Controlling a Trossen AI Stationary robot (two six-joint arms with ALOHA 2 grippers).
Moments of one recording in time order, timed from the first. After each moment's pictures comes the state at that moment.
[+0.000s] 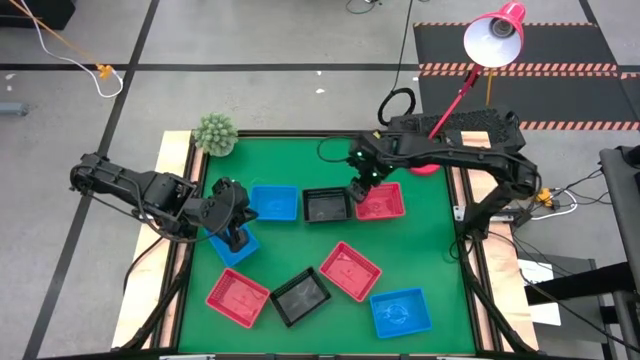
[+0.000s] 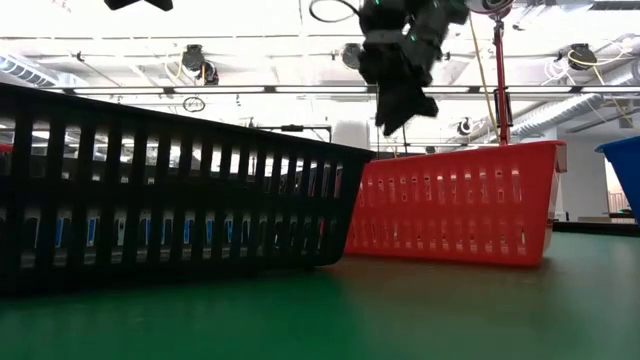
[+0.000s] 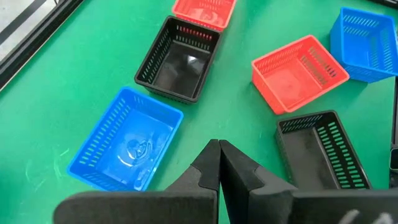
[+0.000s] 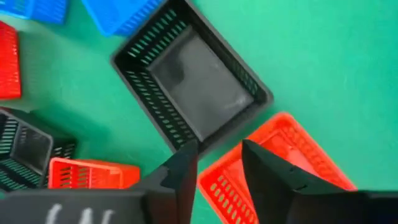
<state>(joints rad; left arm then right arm) -0.35 1.13 1.25 -1.05 -0.40 -0.66 -0.31 1.58 1.31 -0.84 -0.19 0.40</state>
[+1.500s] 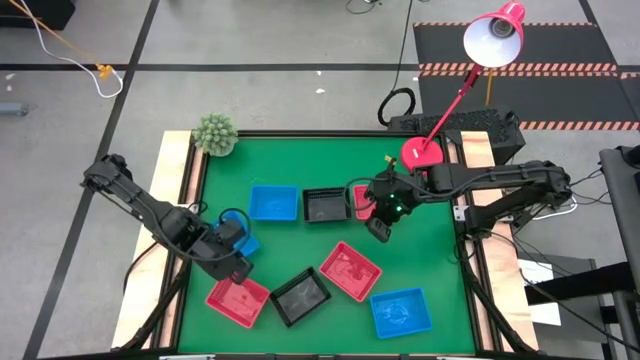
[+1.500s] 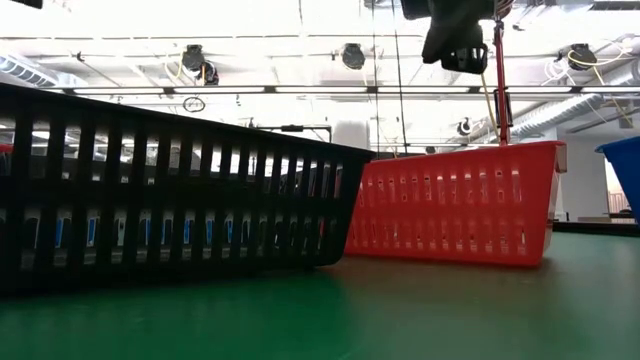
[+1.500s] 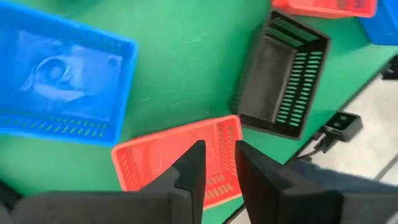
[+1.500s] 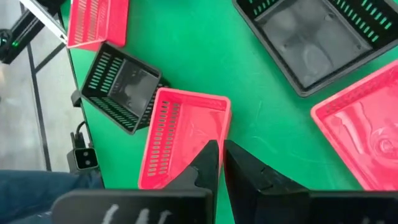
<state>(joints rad) -0.59 1.28 1.25 -1.17 -0.12 -1.54 0.02 1.32 1.18 -0.80 -0.18 0.62</state>
